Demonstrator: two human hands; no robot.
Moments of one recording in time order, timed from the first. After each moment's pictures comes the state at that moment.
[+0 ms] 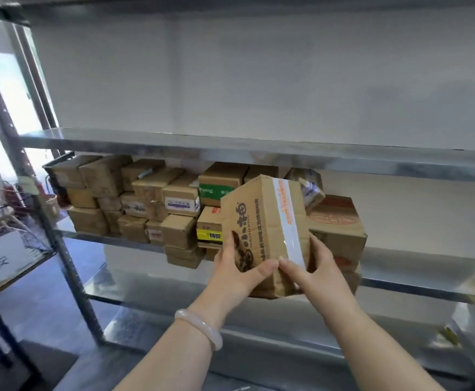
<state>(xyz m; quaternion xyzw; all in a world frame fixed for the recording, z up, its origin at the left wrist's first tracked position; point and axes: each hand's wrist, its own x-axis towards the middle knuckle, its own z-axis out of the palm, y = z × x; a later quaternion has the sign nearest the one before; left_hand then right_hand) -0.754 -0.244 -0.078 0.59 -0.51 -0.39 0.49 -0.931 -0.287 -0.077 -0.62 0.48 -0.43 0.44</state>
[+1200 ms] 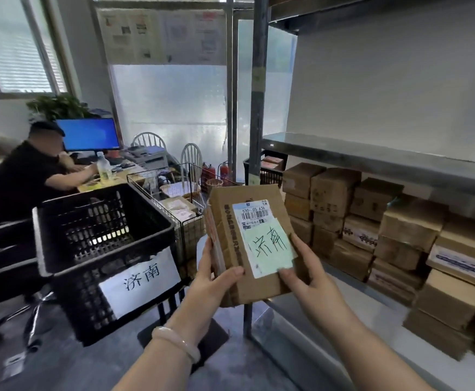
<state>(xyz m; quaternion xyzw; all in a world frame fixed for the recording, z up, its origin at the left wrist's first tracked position) -0.249 -0.037 -0.099 0.56 -0.27 -0.27 0.74 -0.384 -0.193 -0.092 -0.79 0.20 -0.29 0.51</state>
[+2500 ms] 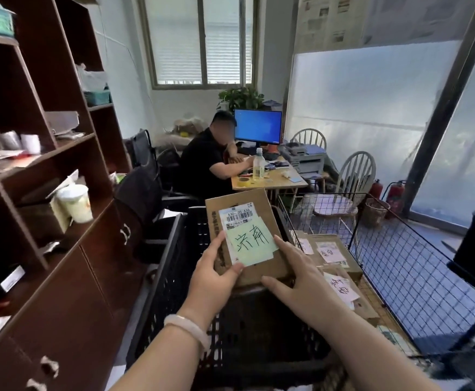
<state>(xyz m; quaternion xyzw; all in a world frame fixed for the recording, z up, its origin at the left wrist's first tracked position) 0.162 0.043 -0.117 0.79 -0.03 0.10 0.61 0.142 -0.158 -0.093 -0.91 -0.11 -0.06 0.39</state>
